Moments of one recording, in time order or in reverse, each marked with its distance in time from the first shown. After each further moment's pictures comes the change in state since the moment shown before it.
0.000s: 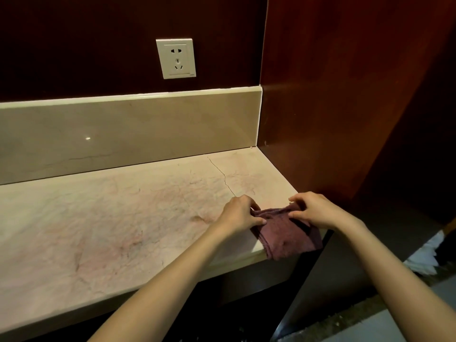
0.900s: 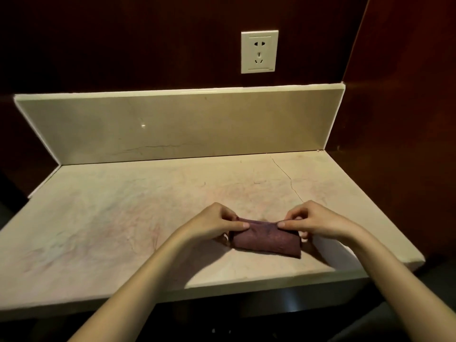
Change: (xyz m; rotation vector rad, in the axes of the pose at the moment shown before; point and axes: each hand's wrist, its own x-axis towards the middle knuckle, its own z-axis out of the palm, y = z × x) left_hand -0.098 -0.123 -0.105 -0.481 -0.071 -0.323; right_hand 0.027 -0.129 0.050 0.465 -0.362 -0.291
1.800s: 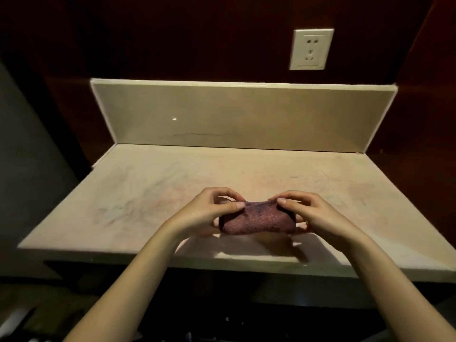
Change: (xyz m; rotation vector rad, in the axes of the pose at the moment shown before) left_hand -0.096 -0.018 -0.039 -0.341 0.190 0.063; right_hand -0.013 -0.066 0.075 0.331 0.020 -0.134
